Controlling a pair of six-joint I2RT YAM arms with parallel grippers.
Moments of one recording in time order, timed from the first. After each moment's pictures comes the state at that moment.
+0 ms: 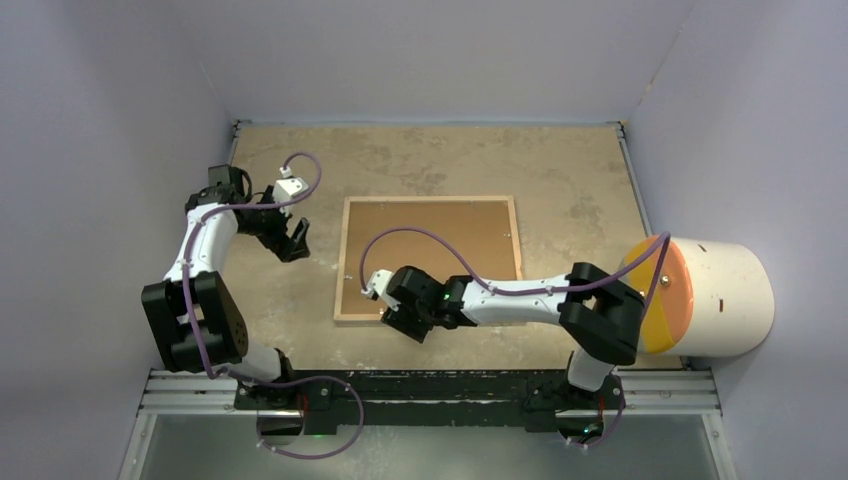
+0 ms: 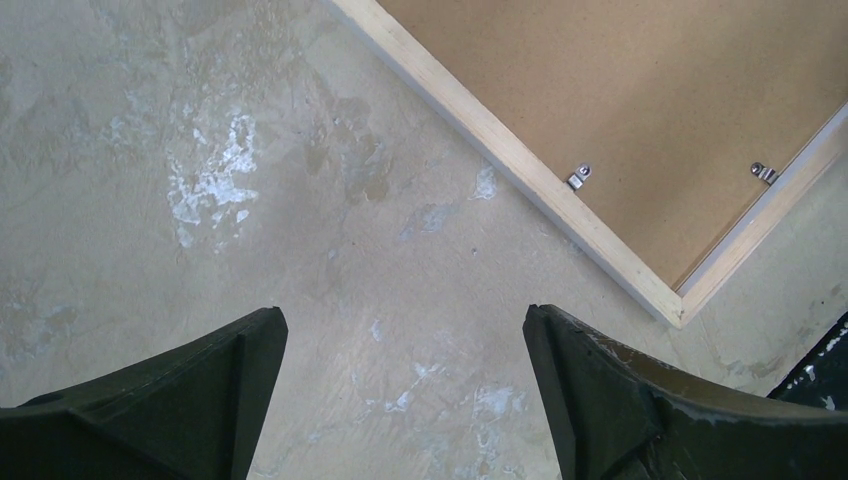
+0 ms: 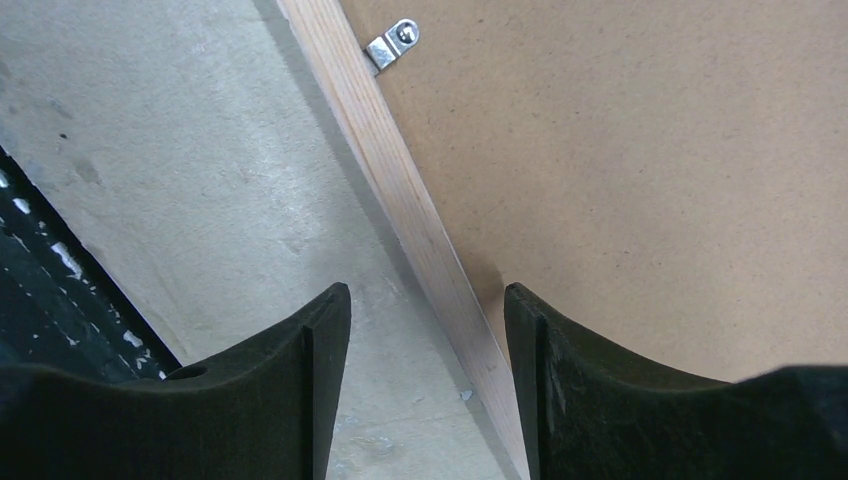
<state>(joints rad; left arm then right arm) 0.25 1.48 1.12 -0.88 0.65 0.91 1.18 1.69 1.00 -0.32 0.08 -0.02</state>
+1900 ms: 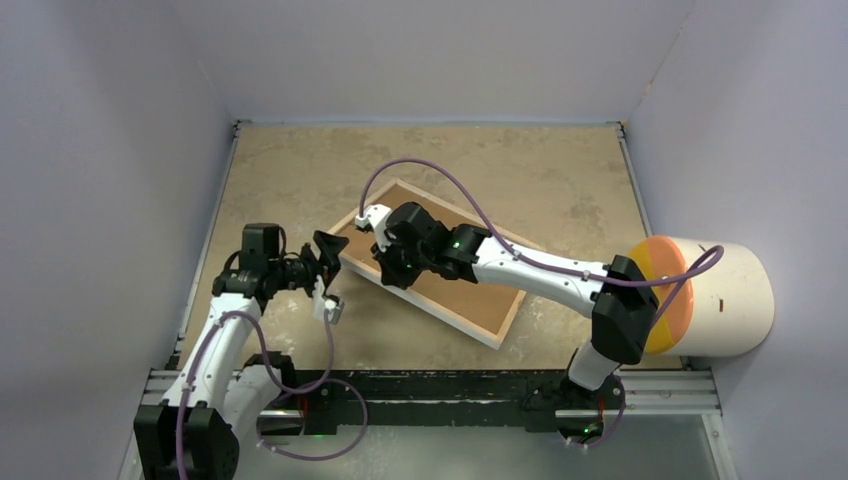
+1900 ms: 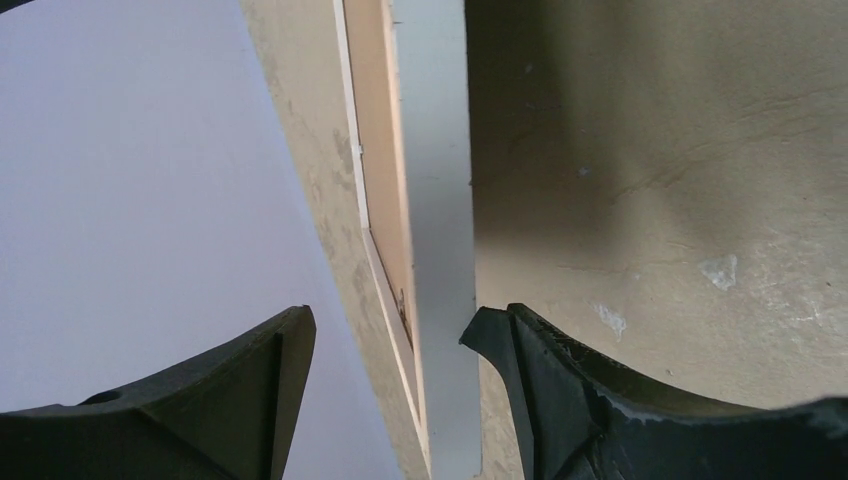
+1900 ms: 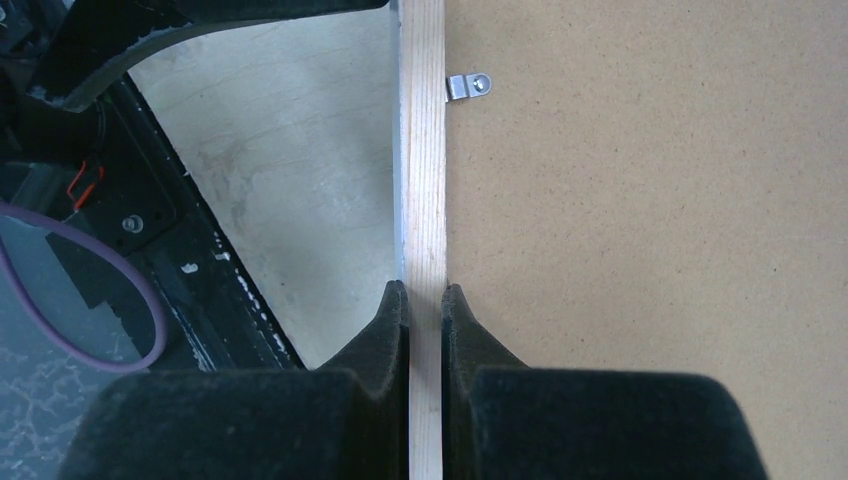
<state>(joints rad) -0.03 0.90 0.62 -0.61 0.87 2.07 1.04 1.65 1.34 -0.47 -0.12 0.13</state>
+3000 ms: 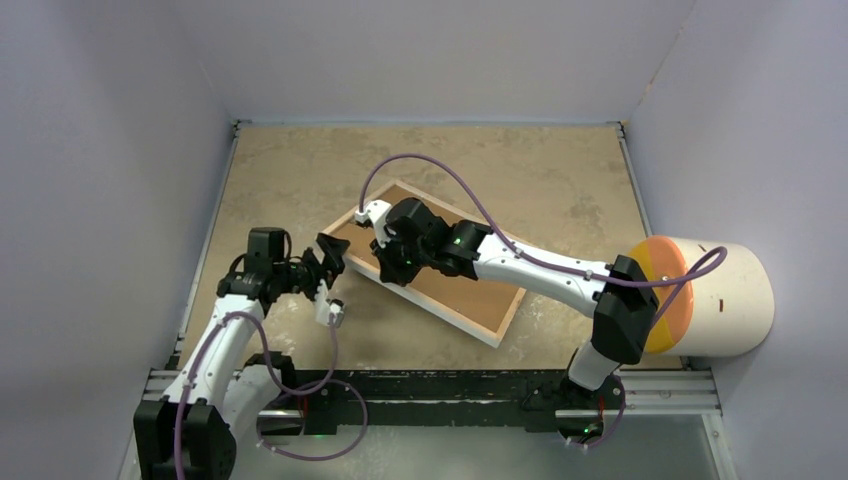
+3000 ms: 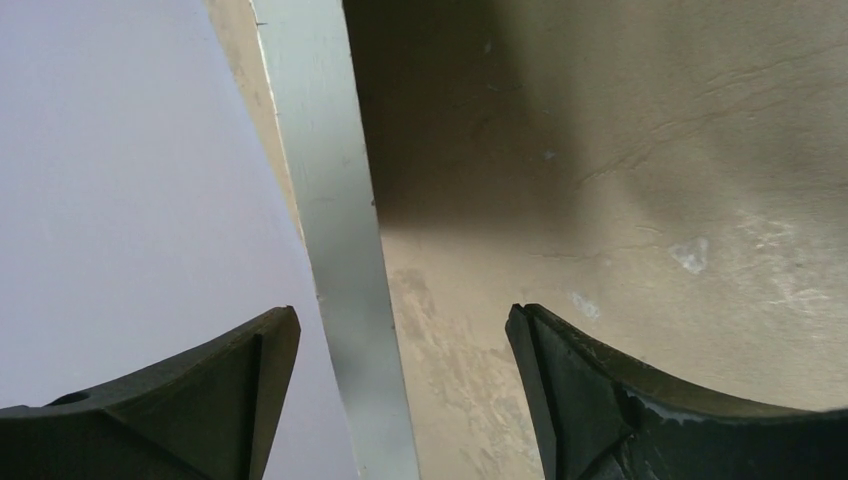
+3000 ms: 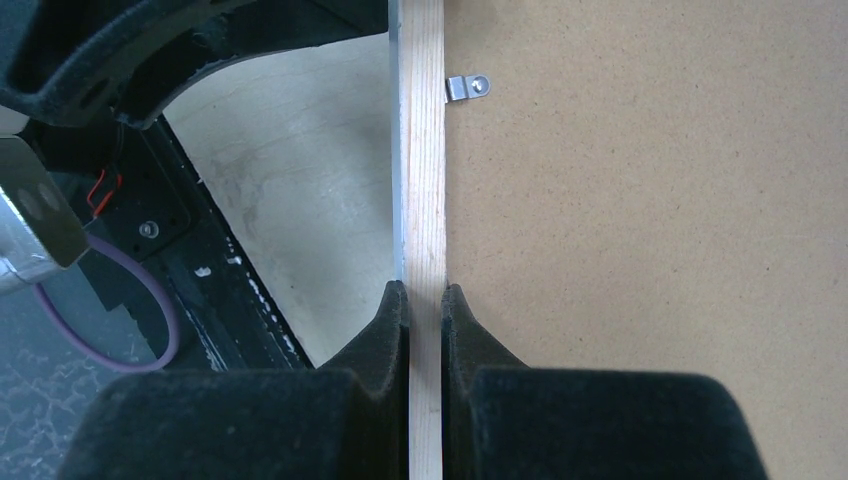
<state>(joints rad) -0.06 0.91 0.59 -0.61 0.78 2.10 1.03 1.65 1.38 -0.50 -0.13 0.14</state>
